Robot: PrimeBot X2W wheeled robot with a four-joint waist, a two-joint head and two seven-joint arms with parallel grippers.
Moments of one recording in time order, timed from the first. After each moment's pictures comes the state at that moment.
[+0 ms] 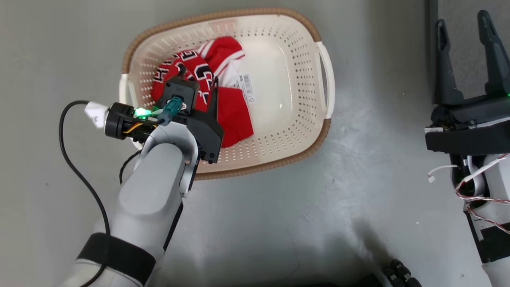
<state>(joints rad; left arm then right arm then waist) -0.88 0.04 -0.54 0.86 -0.34 0.09 -0.09 -0.53 -0.25 0.16 0.06 0.27 0.02 -0.26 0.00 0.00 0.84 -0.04</state>
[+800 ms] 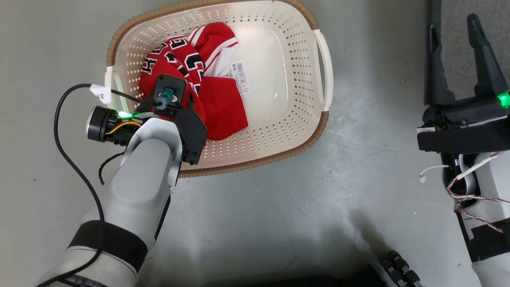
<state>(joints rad) -0.98 0.03 -0.57 1.10 -0.31 0.11 0.04 -0.54 -0.21 0.15 0.10 0.27 0.04 -0.26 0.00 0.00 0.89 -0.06</state>
